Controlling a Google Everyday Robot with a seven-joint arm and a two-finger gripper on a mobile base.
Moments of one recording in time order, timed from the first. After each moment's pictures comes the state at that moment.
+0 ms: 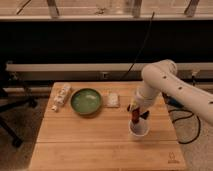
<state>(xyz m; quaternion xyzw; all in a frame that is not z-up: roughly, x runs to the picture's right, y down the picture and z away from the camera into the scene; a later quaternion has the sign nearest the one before) 0.157 0.119 0.694 -0.21 -0.28 -0.54 0.77</state>
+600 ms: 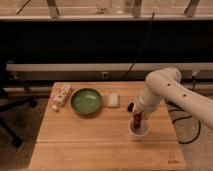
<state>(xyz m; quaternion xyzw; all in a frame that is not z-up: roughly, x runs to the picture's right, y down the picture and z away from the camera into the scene) 0.166 0.138 0.699 -0.21 -0.27 -0.51 0.79</state>
